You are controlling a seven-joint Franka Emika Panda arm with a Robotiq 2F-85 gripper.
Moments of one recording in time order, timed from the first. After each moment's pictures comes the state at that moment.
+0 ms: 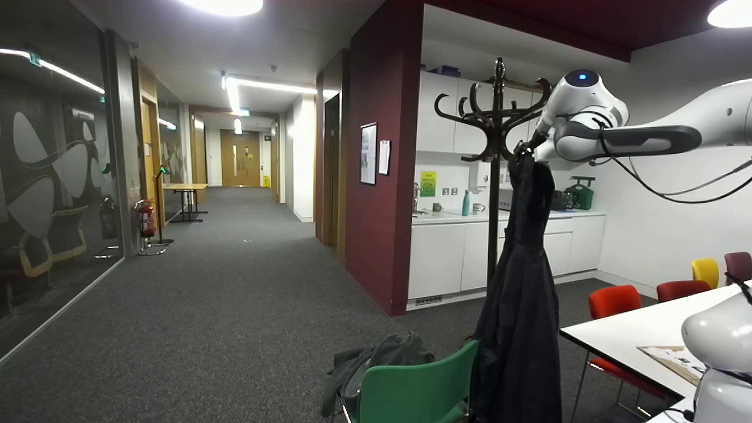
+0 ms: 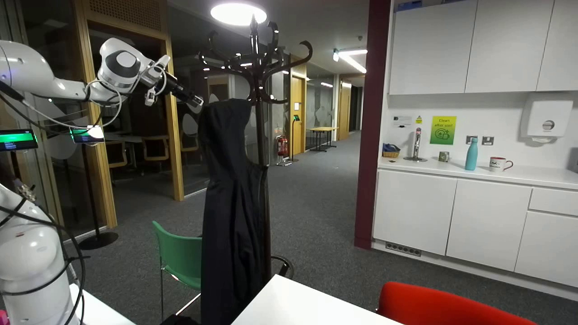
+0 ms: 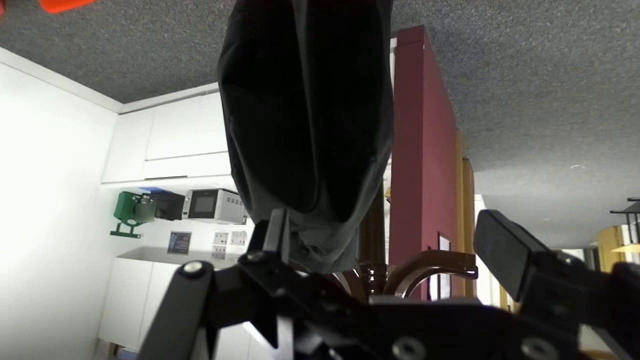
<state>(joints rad) -0.28 -0.54 0.30 -2.02 -0.50 2.30 0.72</state>
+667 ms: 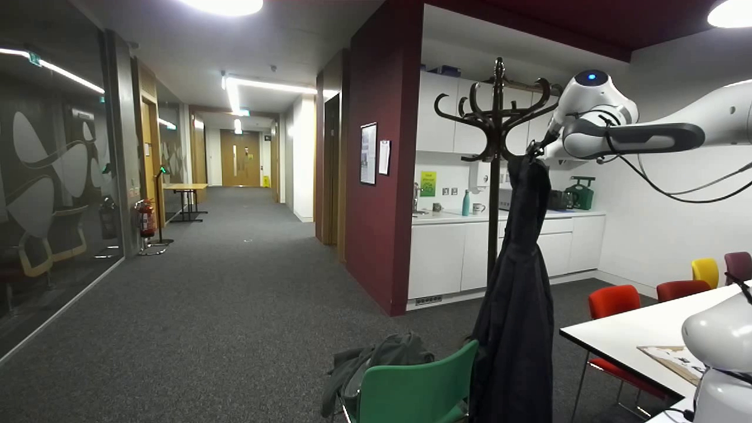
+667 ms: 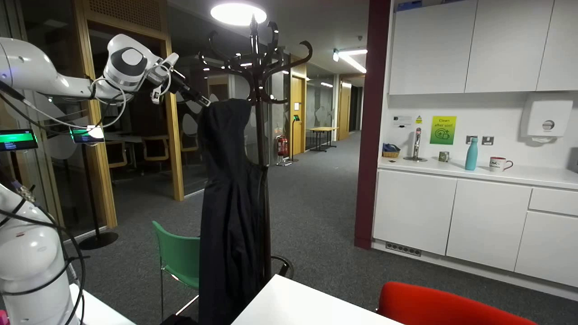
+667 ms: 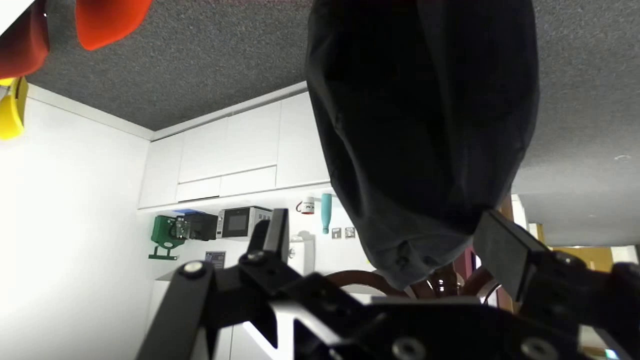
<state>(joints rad) -0.27 -0.53 0.22 -2.02 -0.50 2.28 0.73</state>
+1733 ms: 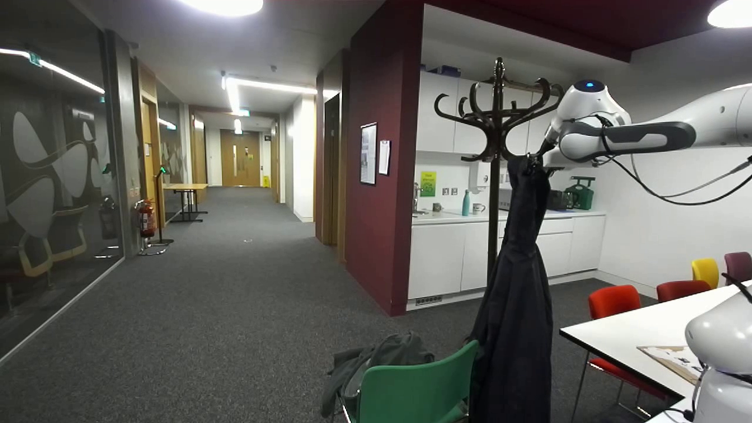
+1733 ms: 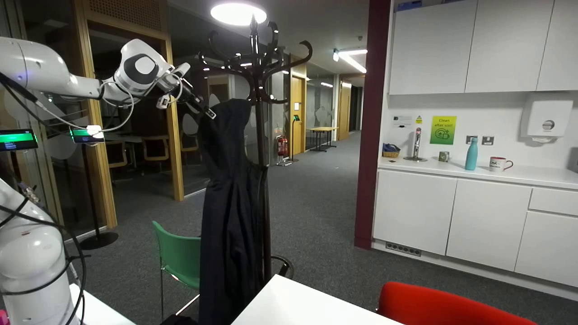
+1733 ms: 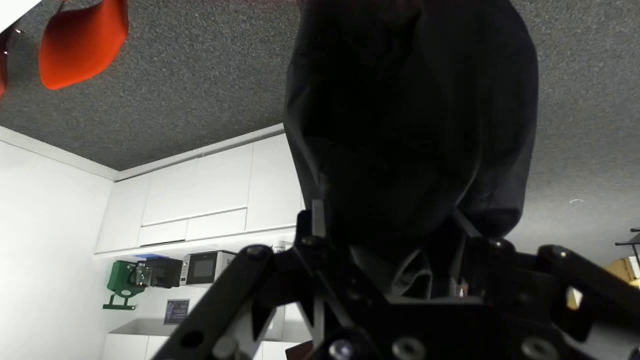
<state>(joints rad) -0.20 -0.47 0.14 -2.02 -0.40 2.28 0.63</state>
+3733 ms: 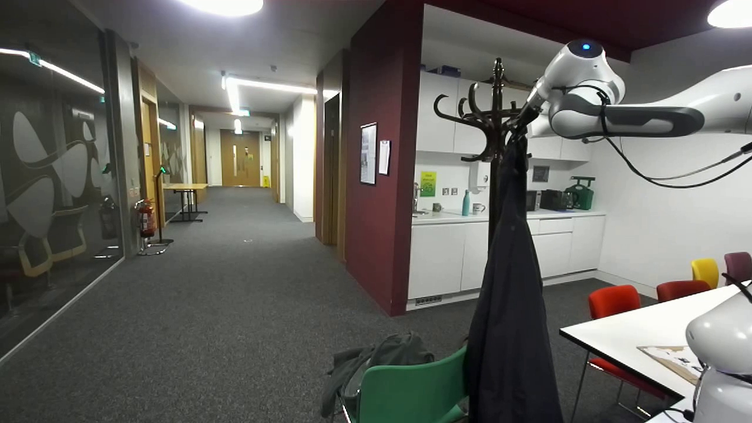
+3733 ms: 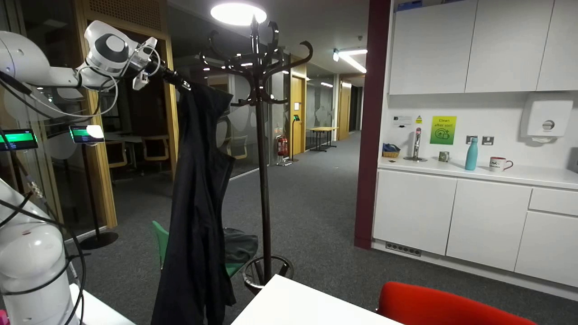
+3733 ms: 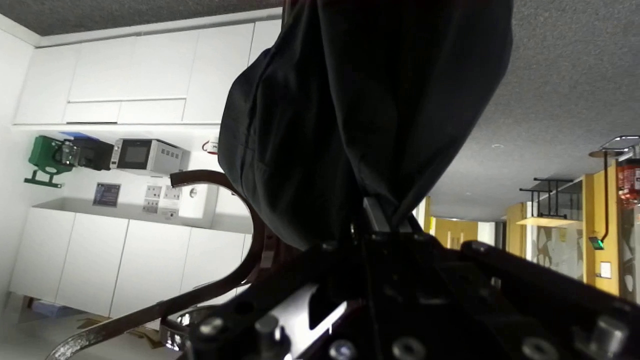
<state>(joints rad) -0.18 -0.47 0.32 -1.83 -0.50 2.28 0.60</state>
